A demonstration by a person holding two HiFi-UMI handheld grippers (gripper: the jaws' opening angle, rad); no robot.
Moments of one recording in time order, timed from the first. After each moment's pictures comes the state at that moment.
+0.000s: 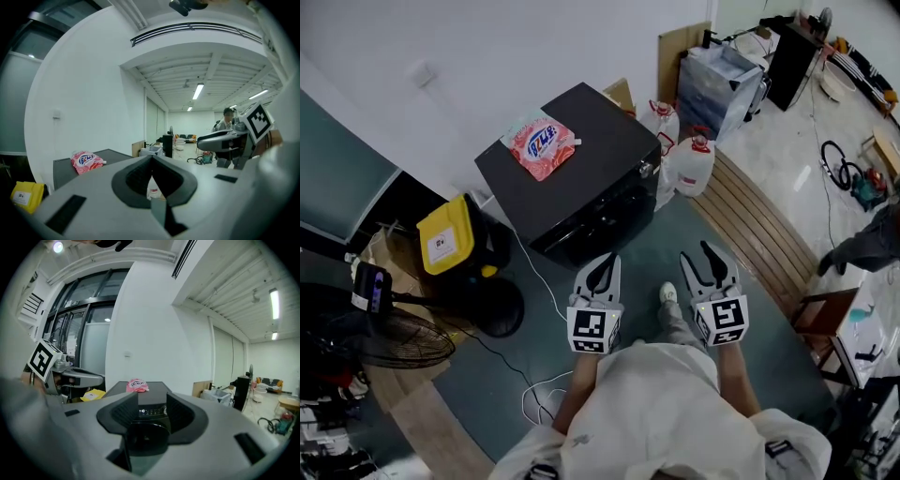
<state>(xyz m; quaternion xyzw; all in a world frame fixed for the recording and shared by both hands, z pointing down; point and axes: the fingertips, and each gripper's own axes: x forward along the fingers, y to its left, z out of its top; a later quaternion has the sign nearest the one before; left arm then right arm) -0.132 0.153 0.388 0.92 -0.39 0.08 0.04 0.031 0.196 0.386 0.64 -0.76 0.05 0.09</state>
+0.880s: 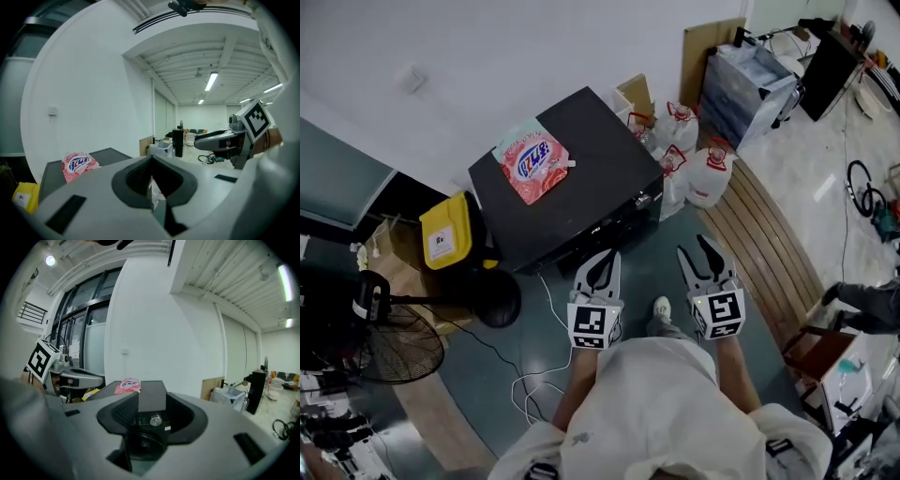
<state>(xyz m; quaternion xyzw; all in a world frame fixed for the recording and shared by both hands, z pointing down) -0.032 0.018 0.406 0.89 -0.44 0.12 0.06 0.129 0.033 0.407 0.58 -0.80 0.08 0.09</state>
